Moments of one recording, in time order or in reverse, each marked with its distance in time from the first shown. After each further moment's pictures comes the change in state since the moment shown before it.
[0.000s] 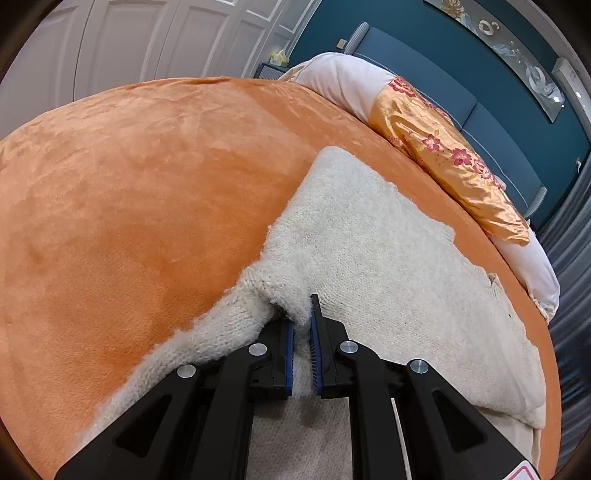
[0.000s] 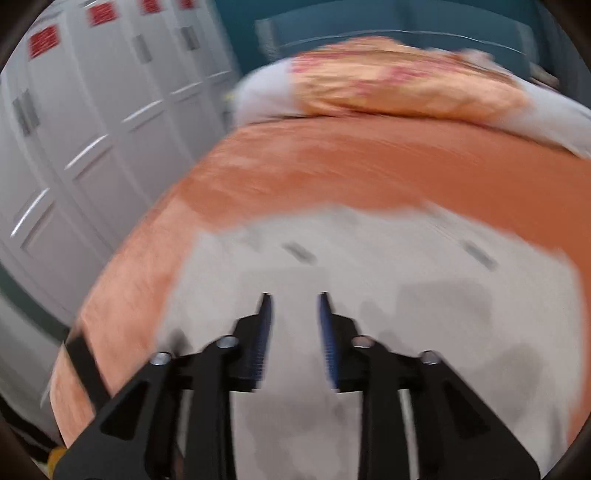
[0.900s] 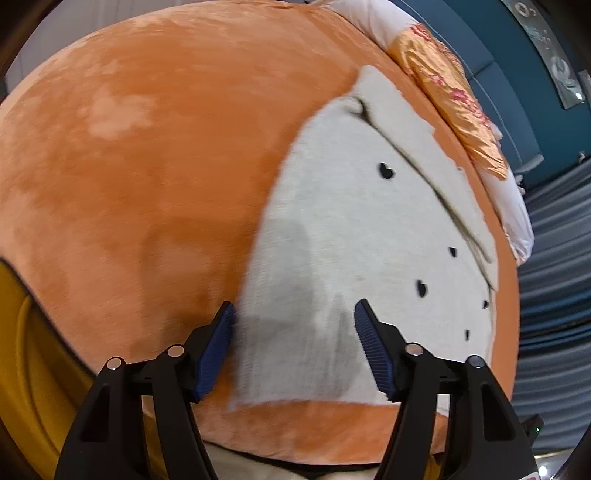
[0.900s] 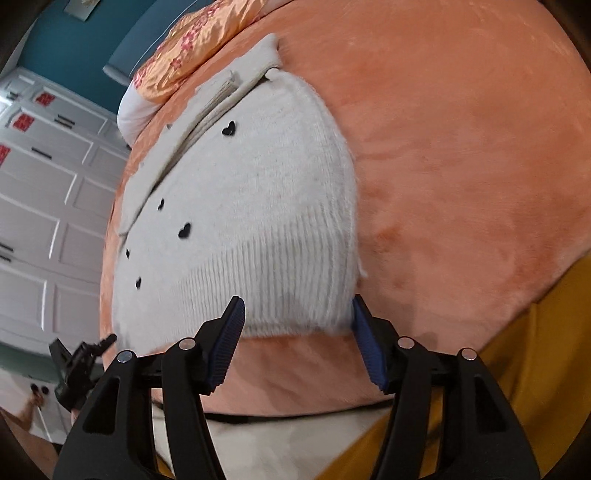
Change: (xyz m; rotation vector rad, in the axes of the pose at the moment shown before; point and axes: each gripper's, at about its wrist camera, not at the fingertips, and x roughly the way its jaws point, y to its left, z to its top) left arm -0.190 0.080 -0.100 -0.092 0.402 -0.064; right arm -0.154 -0.107 -0.238 0.581 0.169 0.039
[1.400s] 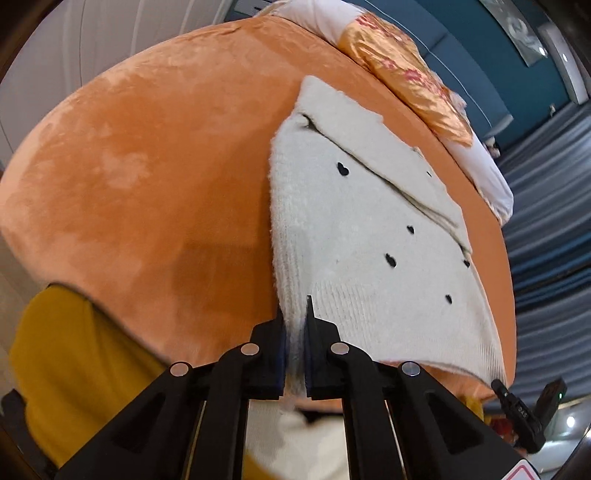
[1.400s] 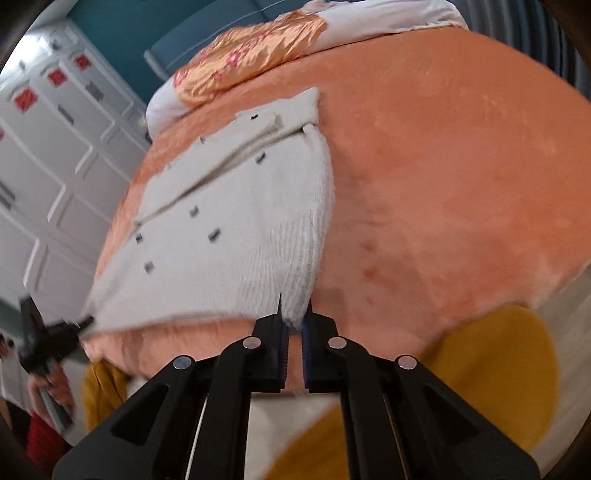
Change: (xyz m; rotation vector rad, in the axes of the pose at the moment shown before) left arm -0.081 -0.027 -0.020 0.185 0.021 -0.006; right arm -0.098 0.025 -0.026 -0.271 -0.086 -0.114
